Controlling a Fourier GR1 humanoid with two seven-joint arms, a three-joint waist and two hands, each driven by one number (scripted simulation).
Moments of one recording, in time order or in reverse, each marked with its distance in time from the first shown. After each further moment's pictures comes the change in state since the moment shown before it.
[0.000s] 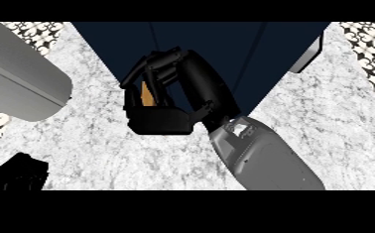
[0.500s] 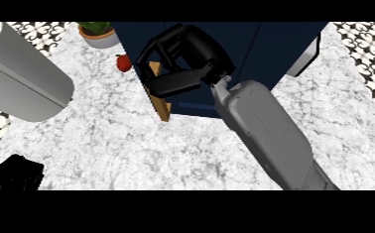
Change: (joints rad) left arm 0.012 -0.008 0.033 0.012 -0.001 -0.043 0.000; right arm -0.119 0.002 -0.154 0.360 -0.135 0.296 -0.237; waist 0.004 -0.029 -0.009
